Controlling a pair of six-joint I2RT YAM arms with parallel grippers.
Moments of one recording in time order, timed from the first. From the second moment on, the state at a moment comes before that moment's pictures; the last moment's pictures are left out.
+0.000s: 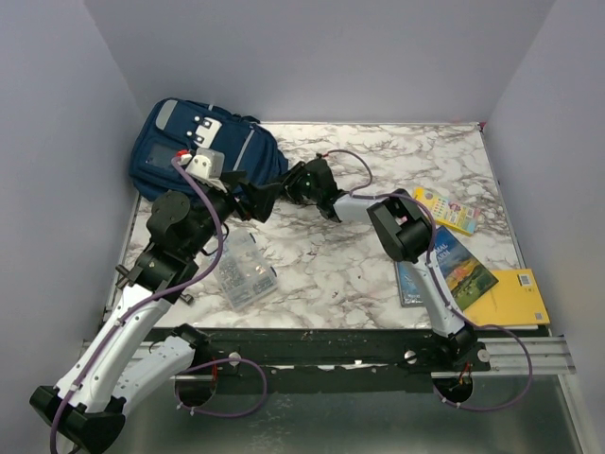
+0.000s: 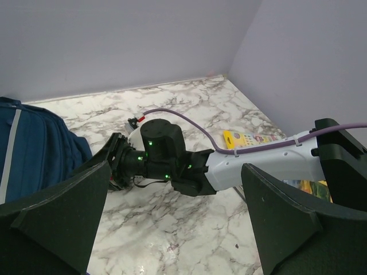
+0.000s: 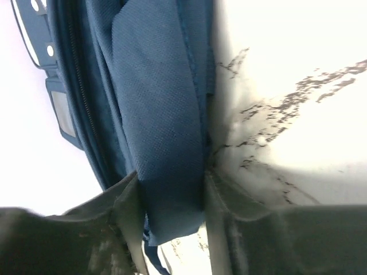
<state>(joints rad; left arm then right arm) -0.49 0.80 0.92 -0.05 0.11 -0.28 0.63 2.48 1.67 0.47 -0.15 1.24</state>
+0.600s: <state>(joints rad) -0.49 0.84 0.92 -0.05 0.10 -0.28 0.55 2.10 1.15 0.68 0.00 1.38</state>
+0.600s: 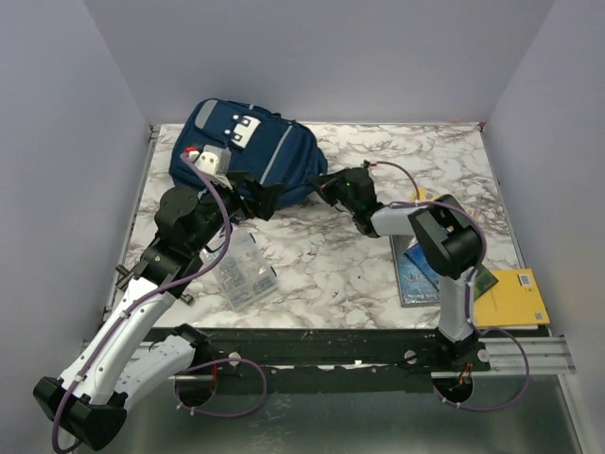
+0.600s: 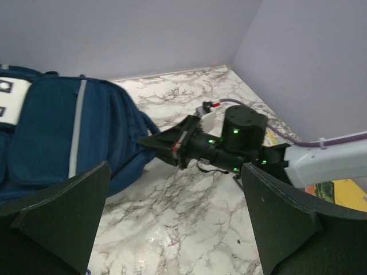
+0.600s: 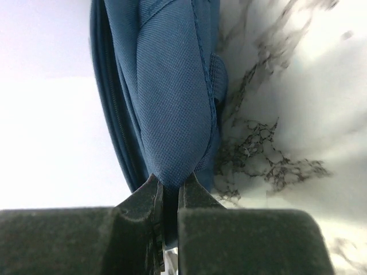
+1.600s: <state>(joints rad) -0.49 1.18 1.06 -0.16 0.26 -0.42 0.68 1.39 0.46 0.31 0.01 0.89</state>
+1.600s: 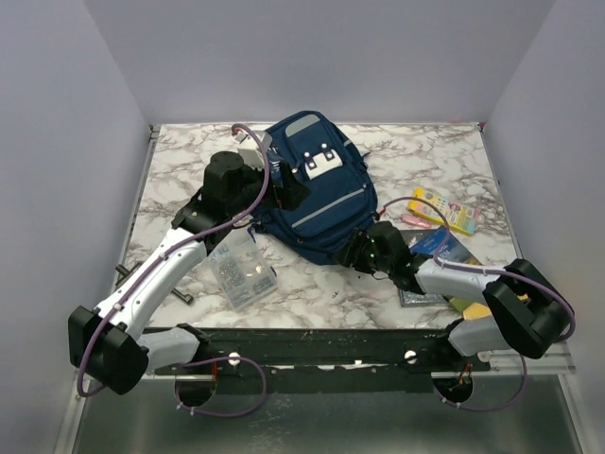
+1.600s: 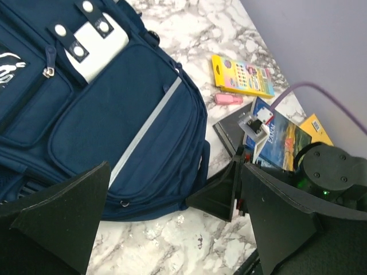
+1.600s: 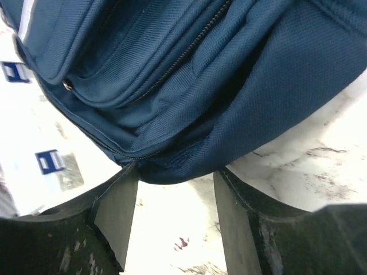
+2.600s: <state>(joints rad) -0.58 1.30 1.17 -0.32 0.30 -0.42 0.28 1.91 1.45 -0.36 0.07 0.80</state>
